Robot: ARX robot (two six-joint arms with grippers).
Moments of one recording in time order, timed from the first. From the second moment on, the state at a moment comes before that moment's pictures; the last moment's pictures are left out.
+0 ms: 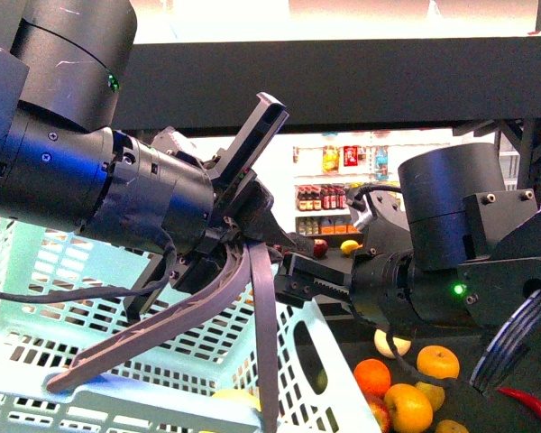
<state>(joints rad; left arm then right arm) -0.41 1.65 1.22 0.04 0.41 -0.84 0.28 1.89 1.15 0.48 -0.17 0.40</state>
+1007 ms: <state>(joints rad) -0.41 1.65 1.22 0.04 0.41 -0.84 -0.20 0.16 0.18 -0.03 -0.19 0.01</state>
